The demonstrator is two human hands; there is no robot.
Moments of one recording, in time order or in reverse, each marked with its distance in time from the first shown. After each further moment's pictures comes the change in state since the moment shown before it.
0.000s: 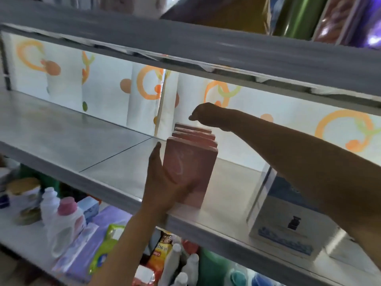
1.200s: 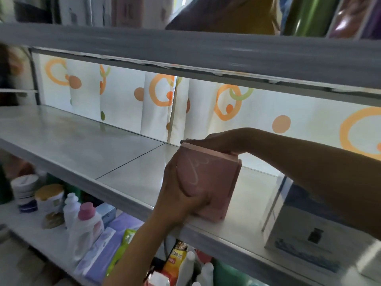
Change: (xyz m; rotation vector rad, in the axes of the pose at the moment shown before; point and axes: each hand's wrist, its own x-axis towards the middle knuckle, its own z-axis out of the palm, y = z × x) left_hand -0.006 -0.009 0.000 -0.015 -0.181 0.007; right_hand -0.045 0.010 0.020 0.240 -0.539 -0.050
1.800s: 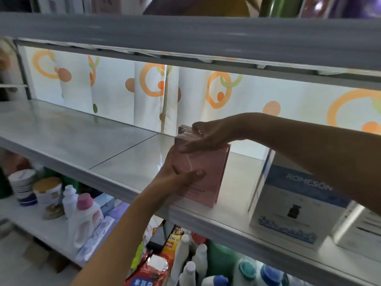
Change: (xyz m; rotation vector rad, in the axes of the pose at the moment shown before) left_hand 0.015 0.008 0.004 -0.409 -0.282 -0.124; right_hand -0.035 0.002 0.009 -0.313 0.105 -0.091
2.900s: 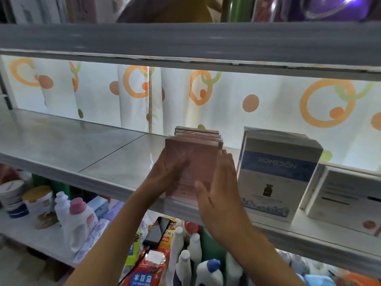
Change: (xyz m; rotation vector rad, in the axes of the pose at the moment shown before) left_hand -0.016 0.019 0.027 0.236 0.016 0.103; right_hand -0.103 -0.014 0.181 0.382 0.887 0.113
